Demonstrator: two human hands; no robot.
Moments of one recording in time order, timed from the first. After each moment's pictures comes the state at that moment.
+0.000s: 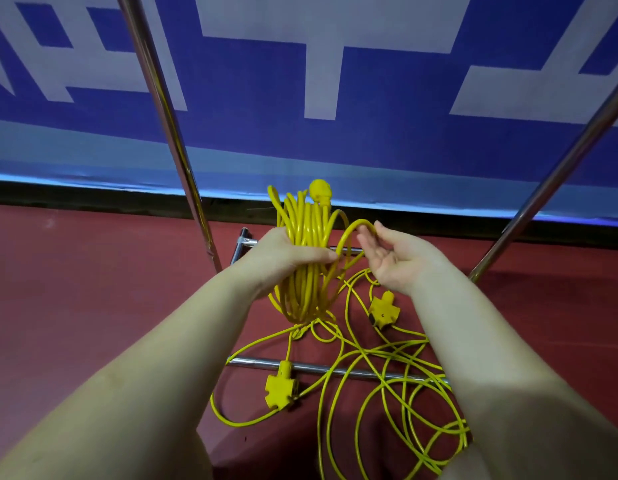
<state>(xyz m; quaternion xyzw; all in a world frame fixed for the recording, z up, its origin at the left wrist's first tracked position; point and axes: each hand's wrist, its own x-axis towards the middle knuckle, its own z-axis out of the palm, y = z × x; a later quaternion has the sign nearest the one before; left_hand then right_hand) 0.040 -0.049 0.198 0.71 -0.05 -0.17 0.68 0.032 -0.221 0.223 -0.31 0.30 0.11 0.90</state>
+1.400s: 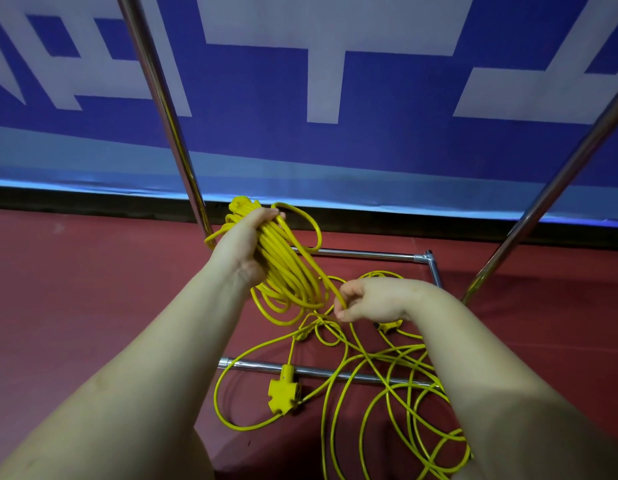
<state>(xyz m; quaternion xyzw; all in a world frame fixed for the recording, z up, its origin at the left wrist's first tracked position) 0.068 -0.030 0.201 0.48 0.20 -0.13 0.85 0.023 -0.224 0.185 -0.90 -0.11 0.33 0.27</state>
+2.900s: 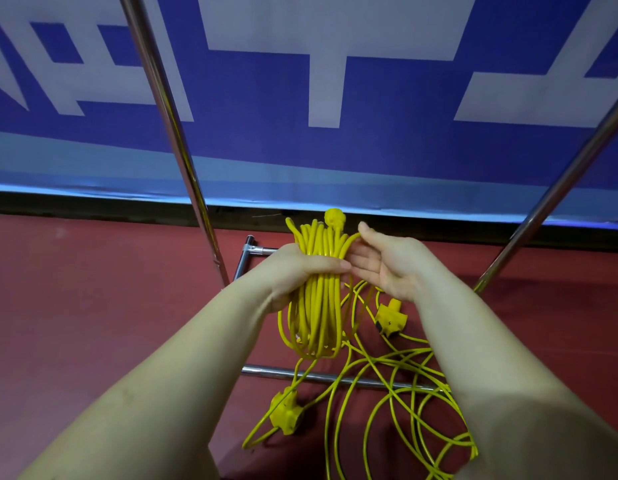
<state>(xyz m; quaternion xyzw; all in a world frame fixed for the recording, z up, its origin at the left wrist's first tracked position) 0.039 -0.057 0.201 0.64 -0.04 -0.27 0.71 0.034 -0.211 0.221 -0.57 0.17 0.17 0.79</state>
